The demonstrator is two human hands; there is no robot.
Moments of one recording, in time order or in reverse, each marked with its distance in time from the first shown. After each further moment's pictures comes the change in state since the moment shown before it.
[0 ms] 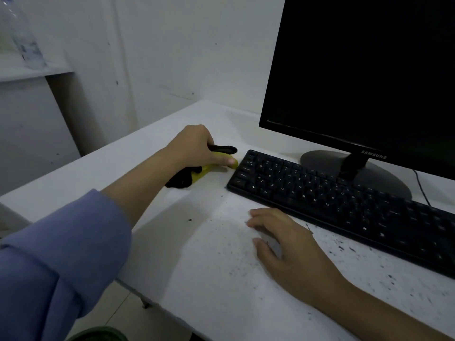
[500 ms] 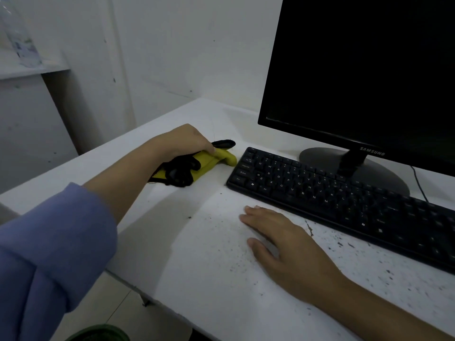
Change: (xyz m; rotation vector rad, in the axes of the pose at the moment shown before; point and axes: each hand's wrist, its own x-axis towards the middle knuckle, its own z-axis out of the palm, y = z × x) left_hand 0.004 -0.011 -0.010 -0.396 -0.175 -0.230; right_hand -0.001 -0.003 -0.001 -0.104 -0.112 -0.004
